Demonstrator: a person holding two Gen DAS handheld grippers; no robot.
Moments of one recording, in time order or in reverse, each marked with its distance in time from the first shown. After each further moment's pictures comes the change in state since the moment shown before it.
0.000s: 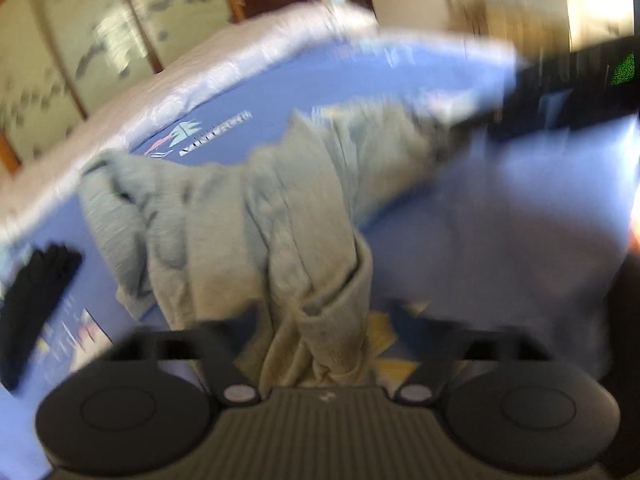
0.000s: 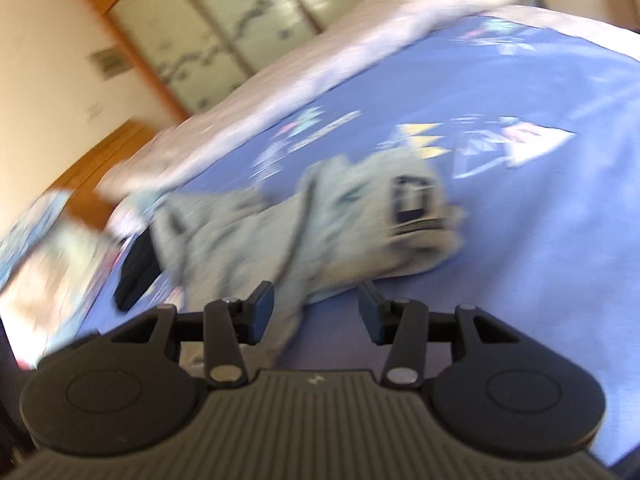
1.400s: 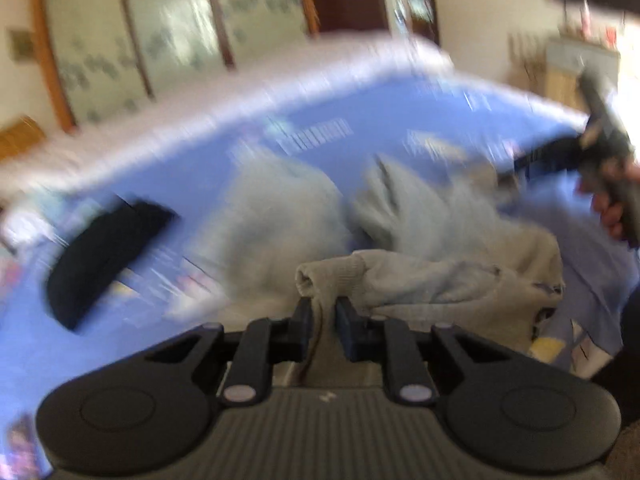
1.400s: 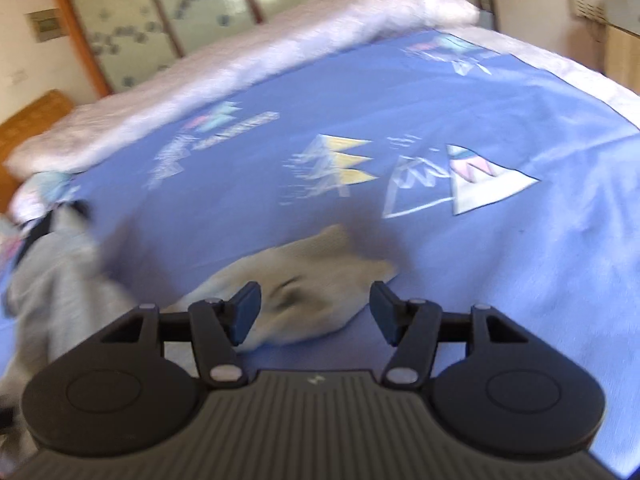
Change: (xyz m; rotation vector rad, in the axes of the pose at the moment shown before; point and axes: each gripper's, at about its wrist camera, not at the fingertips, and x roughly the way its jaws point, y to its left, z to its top) left arm -0.135 0.128 -0.099 -0.246 -0.153 0.068; right arm 0.090 -0.038 0.039 -0.099 0.068 -0.300
